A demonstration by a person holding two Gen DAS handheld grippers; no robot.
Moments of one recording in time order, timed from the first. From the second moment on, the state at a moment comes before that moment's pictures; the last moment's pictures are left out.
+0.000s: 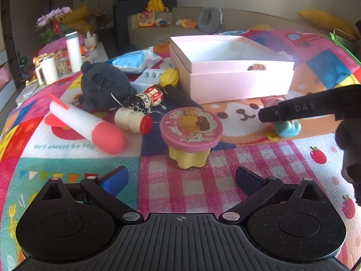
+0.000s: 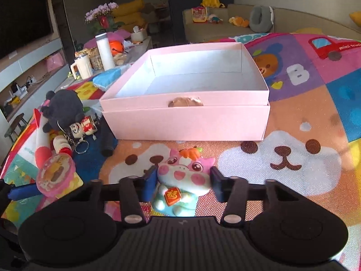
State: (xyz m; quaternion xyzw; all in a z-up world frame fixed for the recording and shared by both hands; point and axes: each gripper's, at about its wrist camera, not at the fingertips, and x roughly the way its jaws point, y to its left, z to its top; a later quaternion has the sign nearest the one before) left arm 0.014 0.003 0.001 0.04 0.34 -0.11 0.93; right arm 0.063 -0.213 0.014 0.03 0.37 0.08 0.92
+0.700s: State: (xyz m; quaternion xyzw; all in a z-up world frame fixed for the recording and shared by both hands) left arm 0.008 -0.010 0.030 0.07 0.27 -0.13 0.95; right arm -0.034 -0.227 0.054 -0.01 0.35 0.14 0.93
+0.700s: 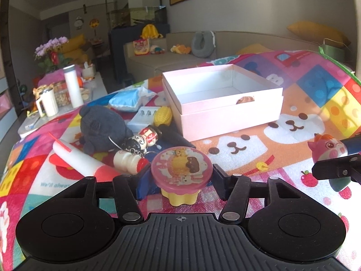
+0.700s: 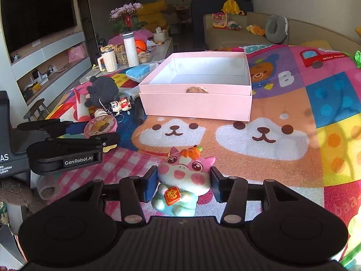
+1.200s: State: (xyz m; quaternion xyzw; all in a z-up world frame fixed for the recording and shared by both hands) left arm 0.091 -0.042 0.145 0.07 0.11 -0.21 0.97; right arm 0.059 -0.244 0.176 0.01 0.19 0.12 0.97
